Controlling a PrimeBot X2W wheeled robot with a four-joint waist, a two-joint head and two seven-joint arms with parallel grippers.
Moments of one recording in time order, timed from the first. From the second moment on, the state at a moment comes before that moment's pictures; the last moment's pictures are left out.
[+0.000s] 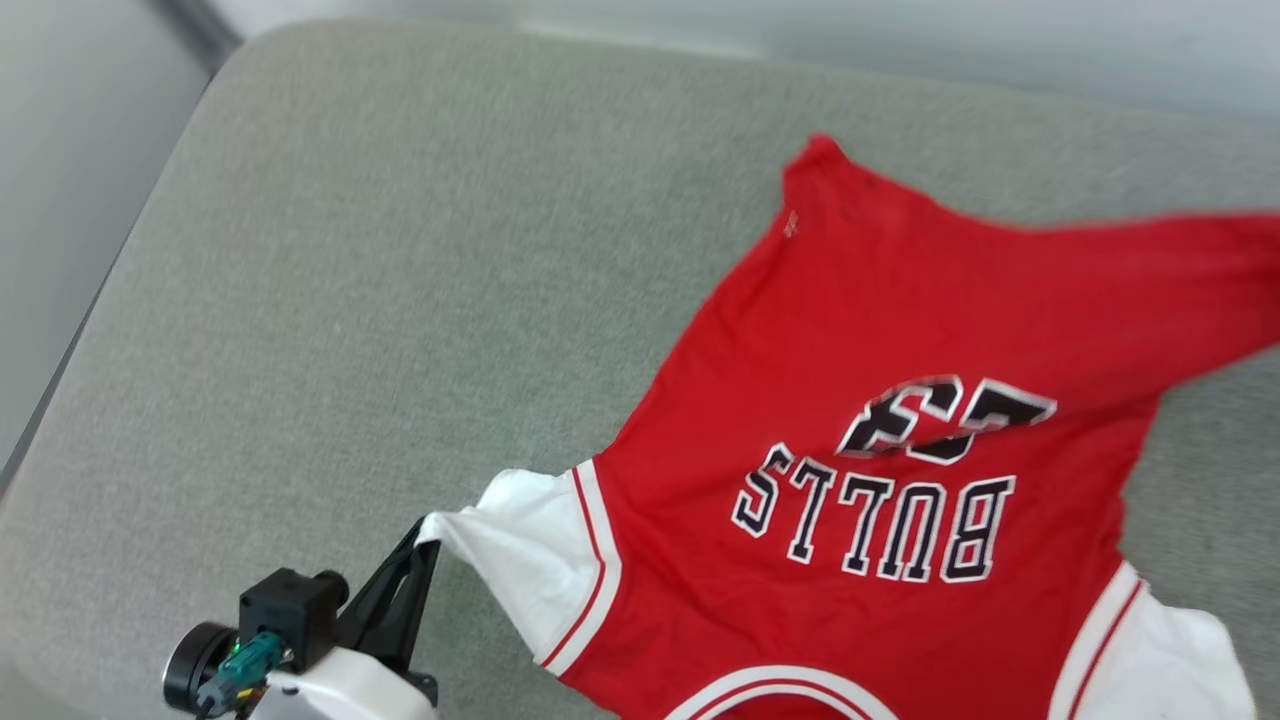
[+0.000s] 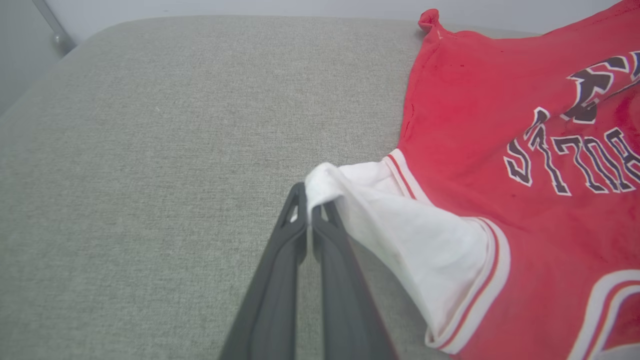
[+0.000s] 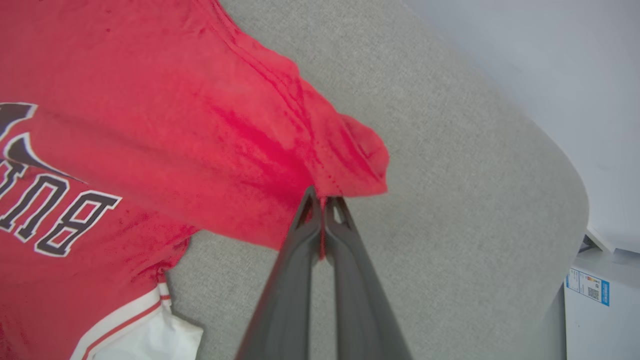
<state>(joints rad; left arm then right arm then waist) -0.14 0.66 -0.71 -0.06 -0.76 0.30 -0.25 -0.81 -0.91 0.52 0.20 0.79 0.13 0.96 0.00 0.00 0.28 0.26</state>
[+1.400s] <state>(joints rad) -0.09 0.70 -0.70 -0.09 -0.77 0.33 -0.25 -0.18 -0.97 0.13 -0.16 0.77 0.13 0.74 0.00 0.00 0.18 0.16</state>
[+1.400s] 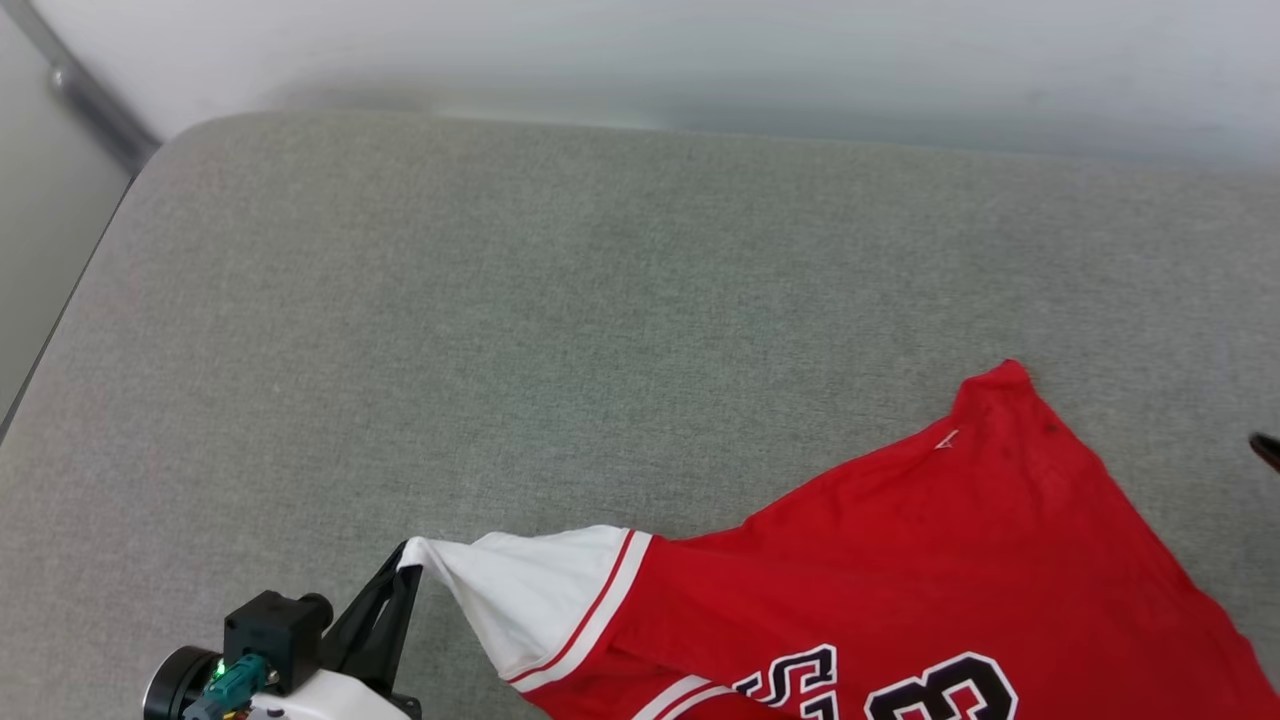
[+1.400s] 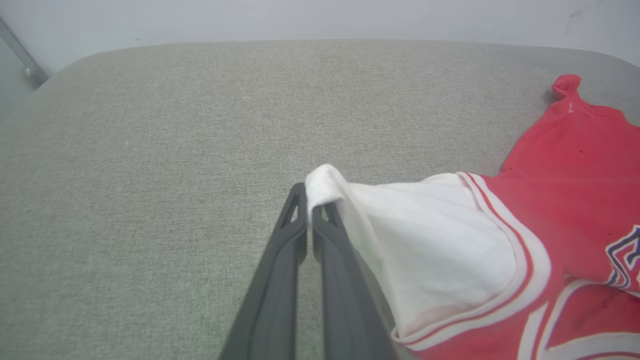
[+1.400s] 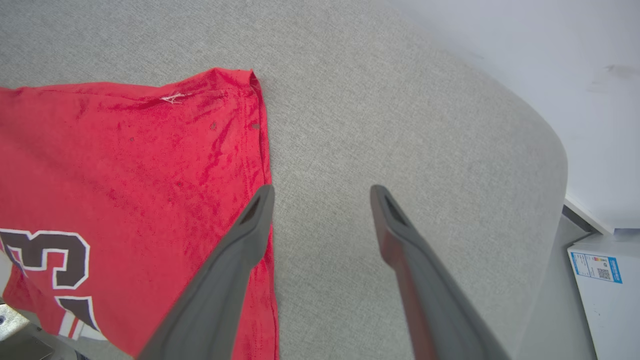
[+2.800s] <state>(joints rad) -0.22 0.61 -0.70 -0.03 -0.70 0.27 -0.26 -0.91 -0.79 0.87 0.32 0.76 0.13 0.76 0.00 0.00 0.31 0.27</state>
